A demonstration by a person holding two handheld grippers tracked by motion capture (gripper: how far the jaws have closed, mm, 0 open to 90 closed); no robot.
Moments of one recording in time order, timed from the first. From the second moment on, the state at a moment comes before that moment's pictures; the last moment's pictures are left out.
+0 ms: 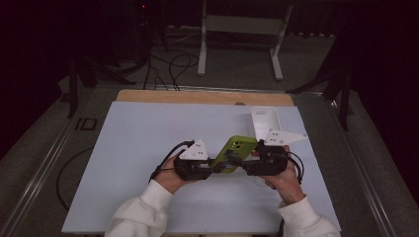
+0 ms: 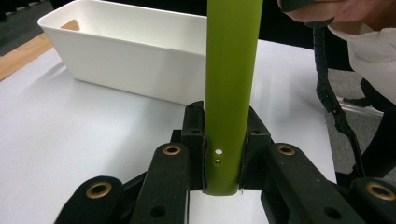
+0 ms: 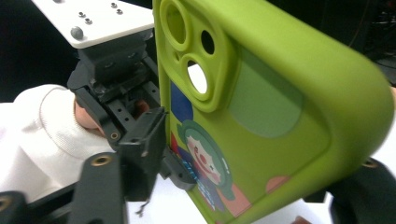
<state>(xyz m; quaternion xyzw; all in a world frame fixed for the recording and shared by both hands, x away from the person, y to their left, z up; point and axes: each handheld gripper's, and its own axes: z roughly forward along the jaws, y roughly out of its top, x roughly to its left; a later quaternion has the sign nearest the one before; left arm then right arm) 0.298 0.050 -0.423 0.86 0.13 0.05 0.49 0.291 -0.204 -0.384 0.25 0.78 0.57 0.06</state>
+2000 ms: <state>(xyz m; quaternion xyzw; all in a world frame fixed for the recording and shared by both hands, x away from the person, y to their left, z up) 0.300 0.062 -0.424 0.80 0.26 0.18 0.51 0.284 -0.196 -0.383 0.33 0.75 0.55 0.15</state>
